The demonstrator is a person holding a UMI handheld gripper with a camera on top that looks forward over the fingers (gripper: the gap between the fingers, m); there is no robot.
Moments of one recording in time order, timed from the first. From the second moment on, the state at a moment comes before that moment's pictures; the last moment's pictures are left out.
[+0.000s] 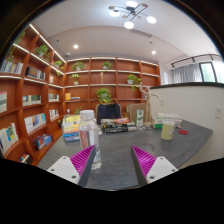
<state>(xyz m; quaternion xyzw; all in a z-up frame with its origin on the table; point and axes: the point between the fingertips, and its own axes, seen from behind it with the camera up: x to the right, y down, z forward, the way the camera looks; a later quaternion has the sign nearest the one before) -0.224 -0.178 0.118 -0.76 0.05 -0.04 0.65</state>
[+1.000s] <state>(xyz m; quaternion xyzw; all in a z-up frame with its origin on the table) -0.282 -0.069 0.083 -0.77 0.02 -0.02 0.64</state>
